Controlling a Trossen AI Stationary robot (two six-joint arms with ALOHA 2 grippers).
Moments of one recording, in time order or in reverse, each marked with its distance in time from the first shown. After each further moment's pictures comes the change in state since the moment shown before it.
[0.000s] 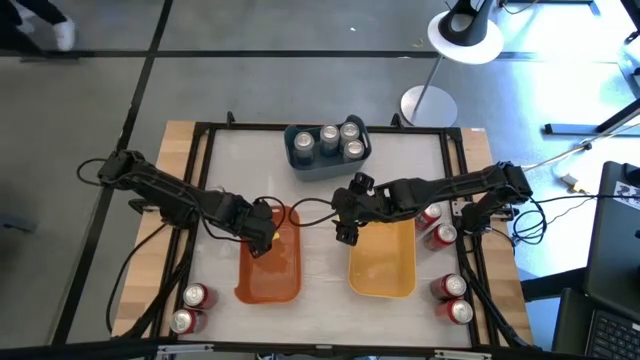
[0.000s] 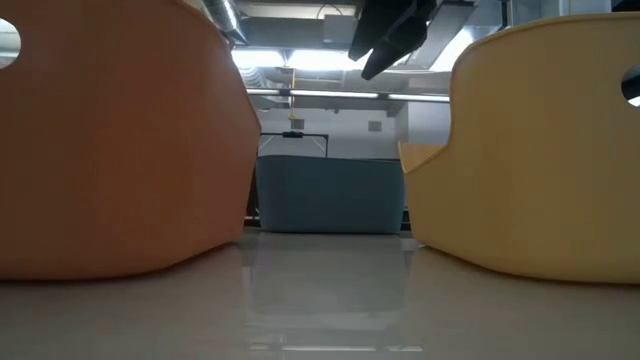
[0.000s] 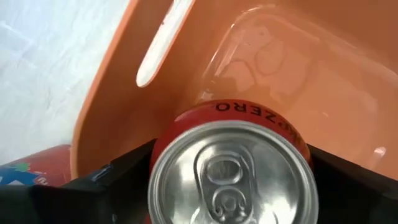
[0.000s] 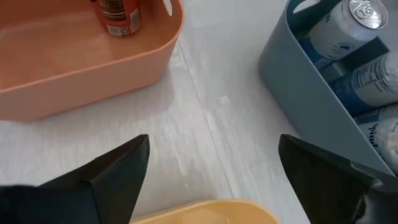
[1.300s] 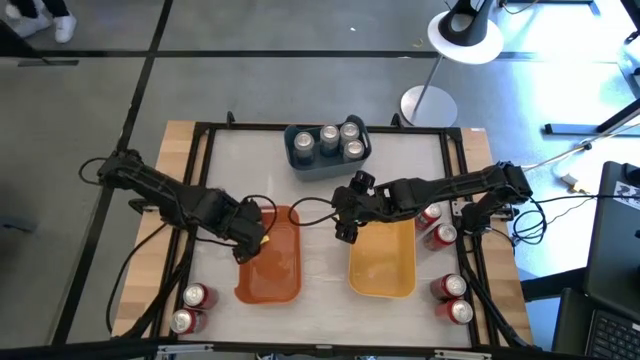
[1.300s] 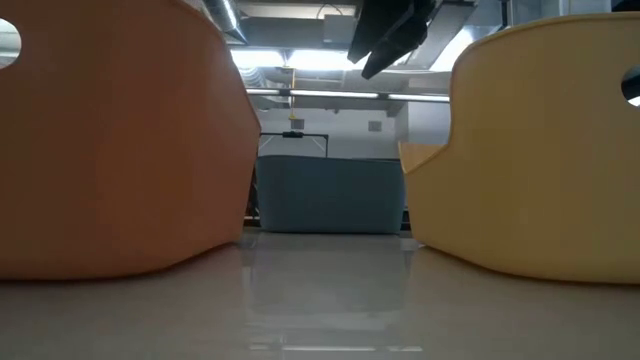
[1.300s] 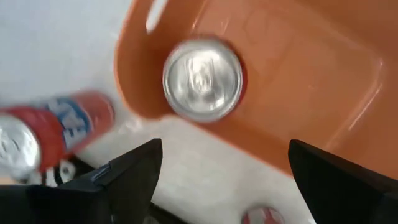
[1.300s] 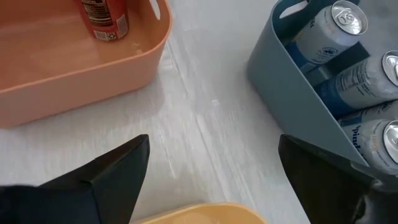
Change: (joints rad) left arm -0.106 -0.002 0.311 -0.383 0.109 -0.114; right arm 0.000 0.000 0.000 0.000 0.044 -0.008
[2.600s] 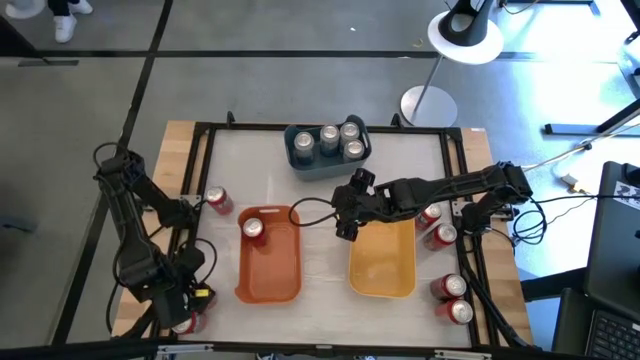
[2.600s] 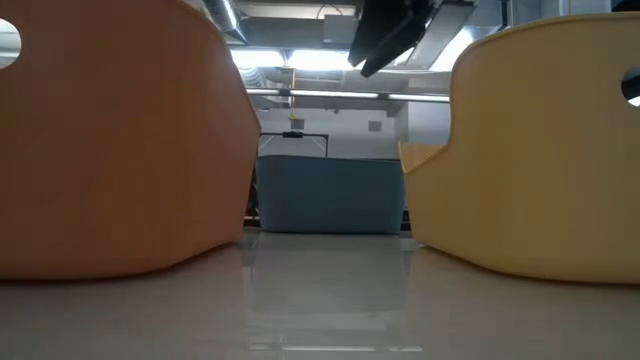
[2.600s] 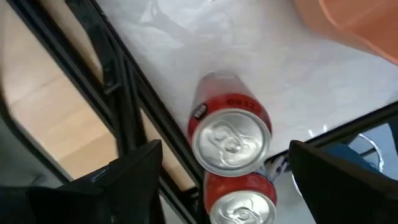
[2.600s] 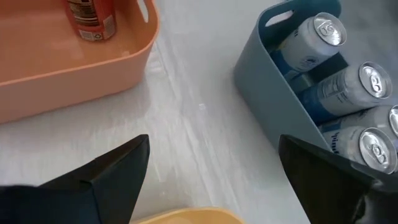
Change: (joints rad) left arm -0.669 0.030 -0.002 0.033 0.122 -1.147; right arm 0.000 0.000 0.000 0.001 0.051 -0.042
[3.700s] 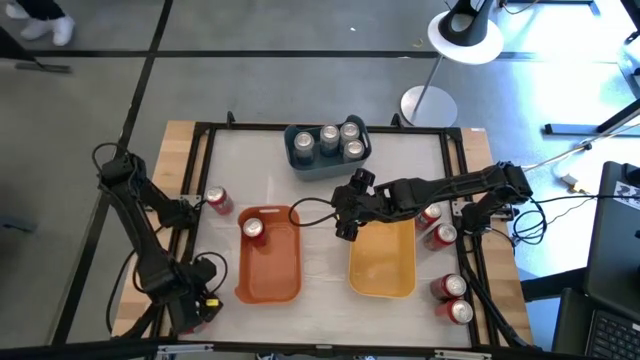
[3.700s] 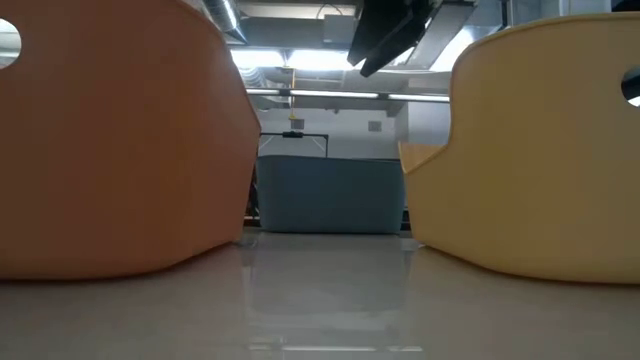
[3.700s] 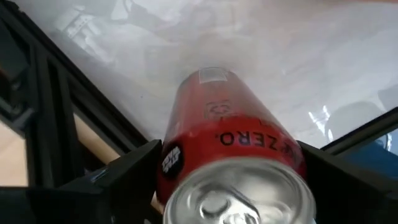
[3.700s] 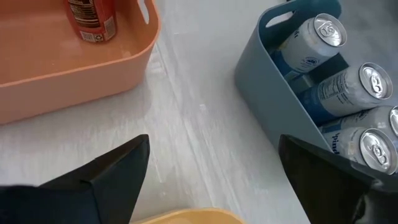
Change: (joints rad) left arm -0.001 0.026 -0.265 0.352 0.011 0.101; right arm 0.000 0.000 0.000 0.004 0.000 0.000
